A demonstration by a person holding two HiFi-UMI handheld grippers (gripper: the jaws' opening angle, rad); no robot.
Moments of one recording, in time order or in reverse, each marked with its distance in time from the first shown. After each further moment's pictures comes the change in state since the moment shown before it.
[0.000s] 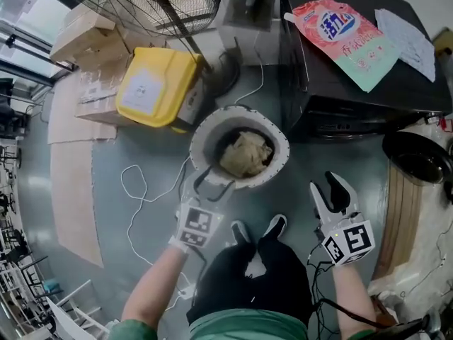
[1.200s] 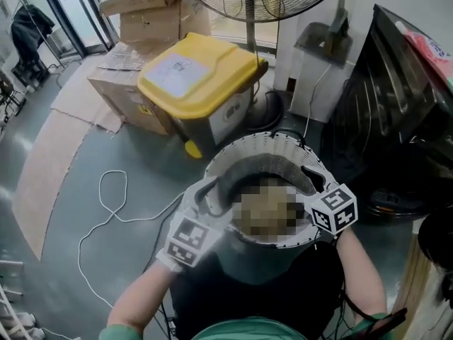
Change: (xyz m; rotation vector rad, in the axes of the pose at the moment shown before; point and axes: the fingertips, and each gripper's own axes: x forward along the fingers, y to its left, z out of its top) left arm 0.099 0.091 -0.237 -0.099 -0.263 0.173; right arm 0.334 0.049 -0.282 -0.397 0.251 0.439
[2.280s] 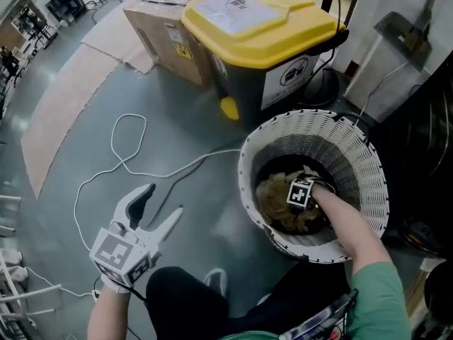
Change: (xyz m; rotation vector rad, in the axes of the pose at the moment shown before) left arm -0.163 0.089 -0.149 -0.304 0.158 0.380; right arm 0.242 0.015 -0.376 -0.677 1.088 0.521
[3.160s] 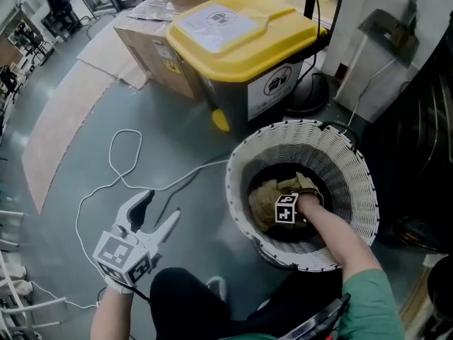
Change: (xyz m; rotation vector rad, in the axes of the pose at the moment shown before) left arm 0.023 -0.008 0.017 0.005 -0.029 -0.001; right arm 0.001 0.003 -0.004 -0.219 0.106 -0.148
